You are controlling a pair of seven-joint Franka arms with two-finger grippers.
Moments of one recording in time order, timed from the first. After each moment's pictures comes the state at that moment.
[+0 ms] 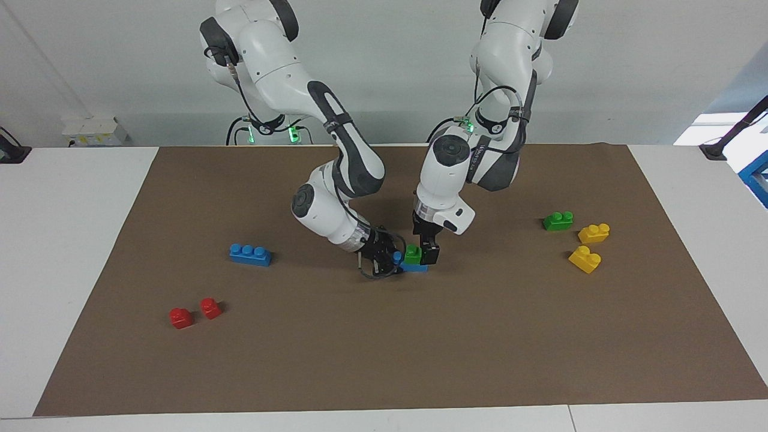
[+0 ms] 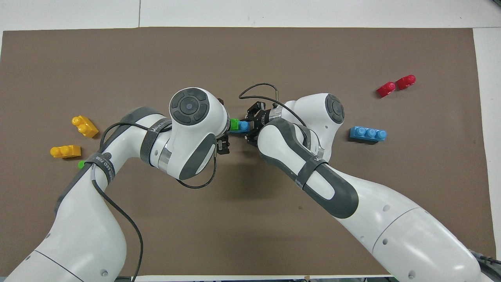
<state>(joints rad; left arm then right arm) -0.41 0.38 -0.18 -1.81 0.02 2.27 -2.20 0.33 0.58 0.19 -1.77 0.83 2.52 1.43</state>
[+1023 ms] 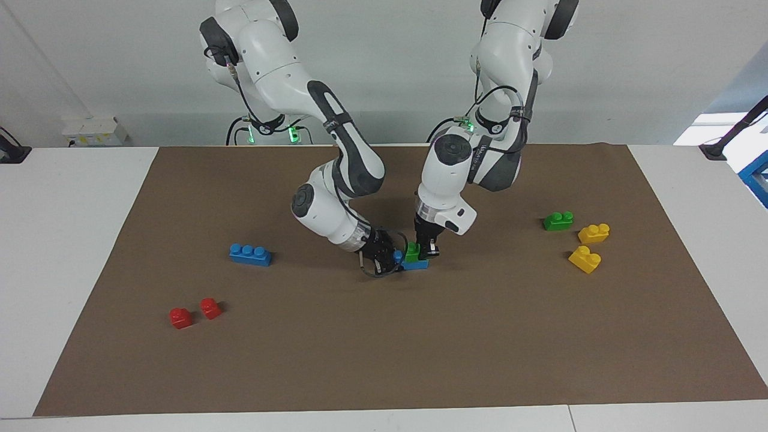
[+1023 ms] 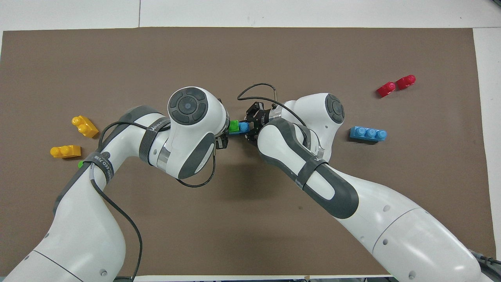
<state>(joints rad) -0.41 0.38 -0.18 -1.80 0.03 2.29 -2.20 0.34 0.58 0.19 -1.77 0.83 2.52 1.37</state>
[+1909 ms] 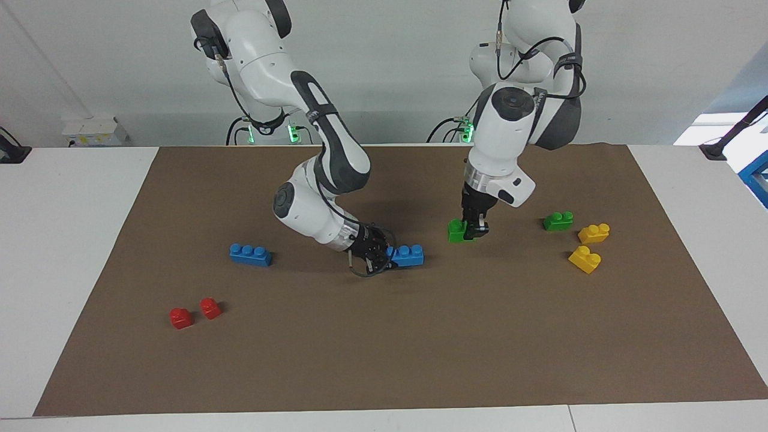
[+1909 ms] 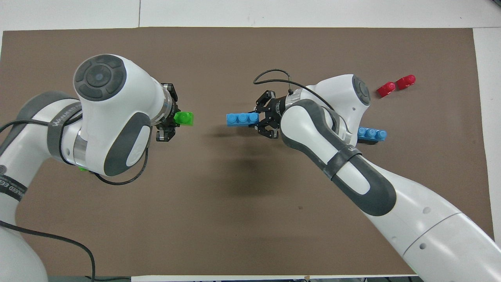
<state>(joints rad) -0.25 0.18 -0.16 -1.79 0.03 2.01 -1.82 0.23 0.50 0.18 -1.73 0.83 2.32 1.37</state>
